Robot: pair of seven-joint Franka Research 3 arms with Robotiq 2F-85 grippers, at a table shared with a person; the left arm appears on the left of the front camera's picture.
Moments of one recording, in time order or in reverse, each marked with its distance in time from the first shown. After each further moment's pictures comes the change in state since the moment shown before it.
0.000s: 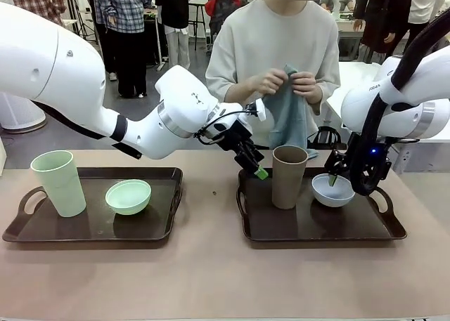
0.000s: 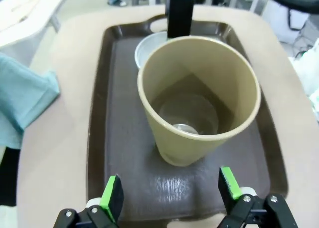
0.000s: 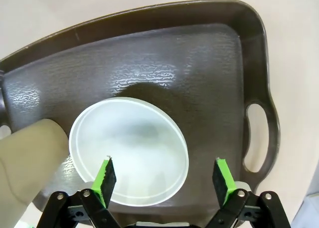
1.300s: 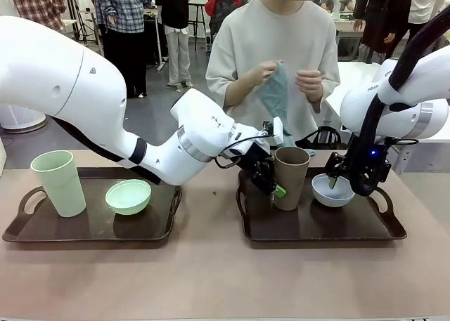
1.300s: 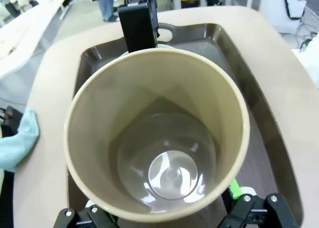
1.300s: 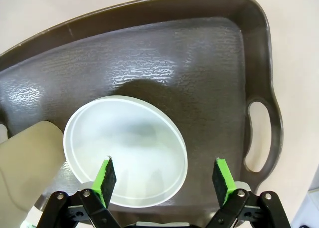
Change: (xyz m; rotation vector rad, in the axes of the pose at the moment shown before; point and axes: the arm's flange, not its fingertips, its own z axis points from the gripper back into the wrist) left arm 0.007 -0.032 -0.055 0.046 -0.045 -0.132; right arm 0.002 -0.001 -0.006 -0.003 0.032 -0.001
